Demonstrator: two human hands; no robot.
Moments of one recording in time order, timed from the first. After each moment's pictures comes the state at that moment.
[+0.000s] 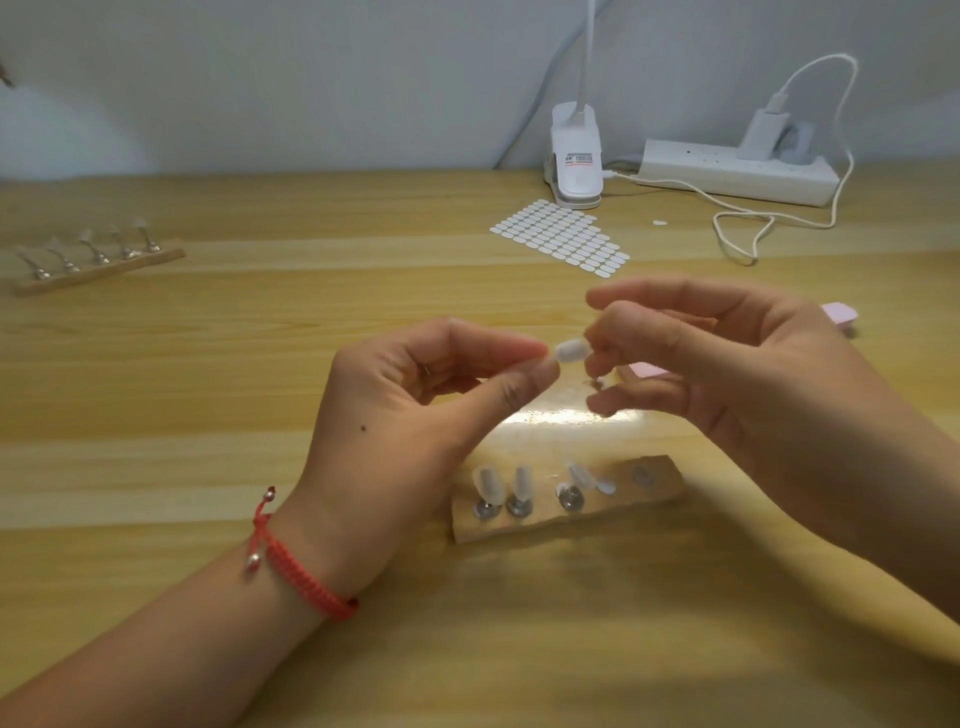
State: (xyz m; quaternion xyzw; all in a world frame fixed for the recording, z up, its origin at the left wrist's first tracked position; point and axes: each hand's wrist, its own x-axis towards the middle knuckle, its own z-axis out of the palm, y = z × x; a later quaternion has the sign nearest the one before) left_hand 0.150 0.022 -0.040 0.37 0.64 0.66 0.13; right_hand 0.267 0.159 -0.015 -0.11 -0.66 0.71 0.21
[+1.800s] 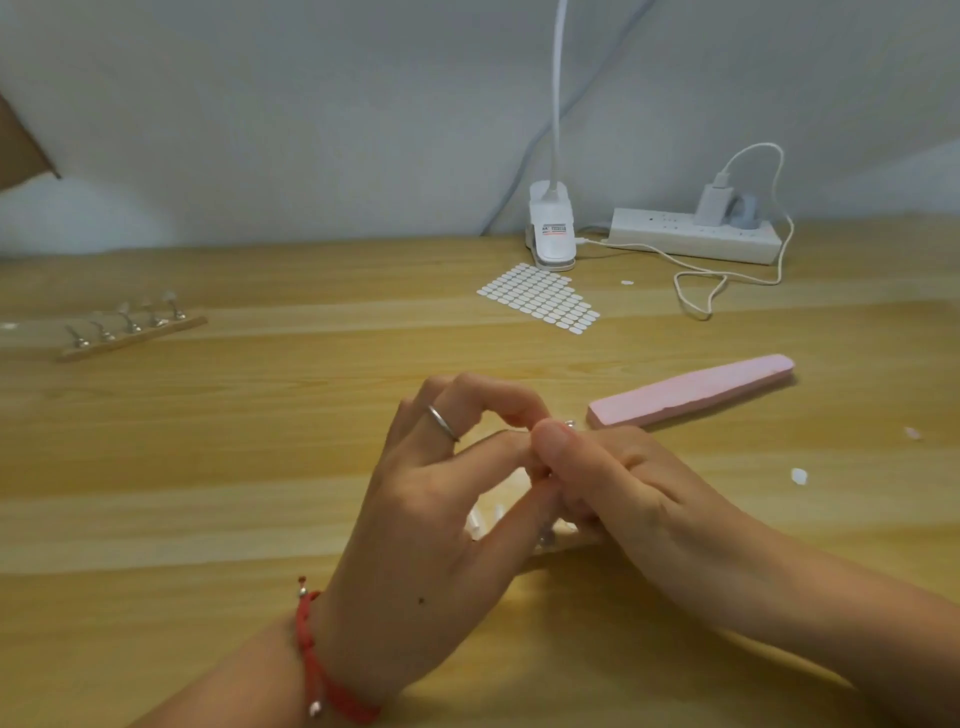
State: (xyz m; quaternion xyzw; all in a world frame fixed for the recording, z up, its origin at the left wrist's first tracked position) left_hand 0.176 0.013 -0.032 0.59 0.64 0.47 -0.16; right_hand 0.267 0.136 -0.030 0.02 -0.80 0.59 0.13
